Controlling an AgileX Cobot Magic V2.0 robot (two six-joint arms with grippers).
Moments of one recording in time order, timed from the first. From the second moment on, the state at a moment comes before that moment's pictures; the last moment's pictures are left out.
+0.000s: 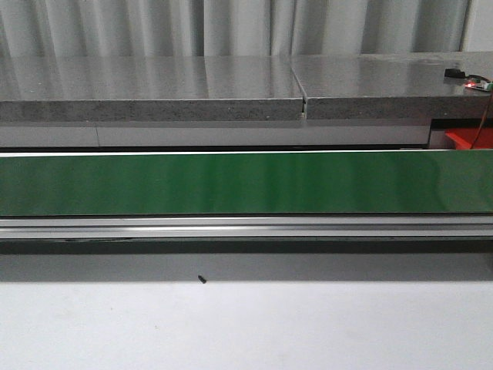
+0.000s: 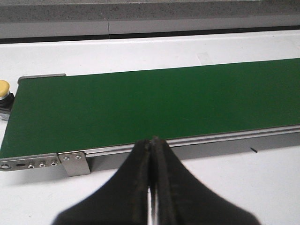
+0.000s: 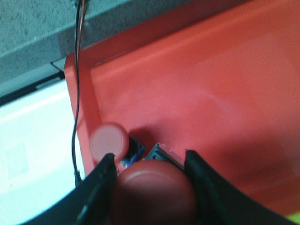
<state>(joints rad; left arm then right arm) -0.13 0.47 -0.61 -0.12 0.71 0.07 -0.48 1.80 -1.43 0.42 0.56 -0.25</state>
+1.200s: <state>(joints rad) -0.13 0.47 -0.61 -0.12 0.71 0.07 -0.48 2.12 -1.65 0.42 0.55 -0.25</state>
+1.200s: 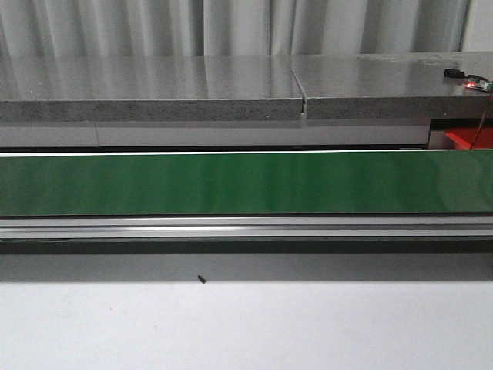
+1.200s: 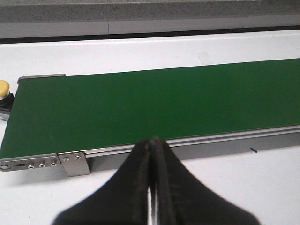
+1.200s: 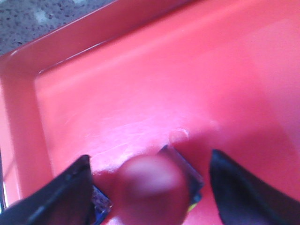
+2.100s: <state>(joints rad) -0.13 0.47 -0.61 -0.12 0.71 0.07 -0.28 1.87 -1.65 0.33 0.60 -0.33</state>
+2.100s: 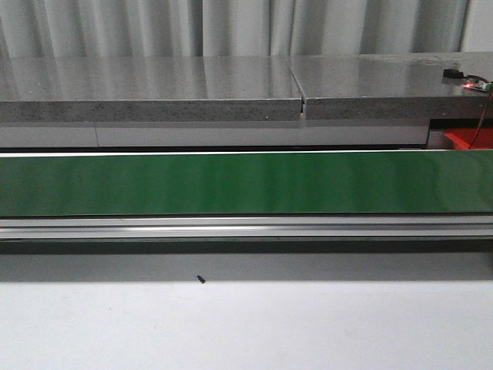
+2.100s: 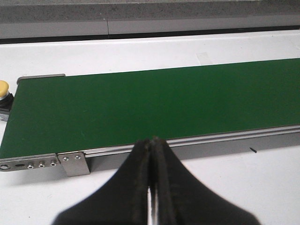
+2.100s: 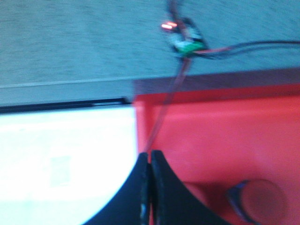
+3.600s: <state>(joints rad) -0.13 0.47 -0.61 -0.12 0.71 0.07 -0.02 0.90 -0.82 0.05 0.54 0.02</state>
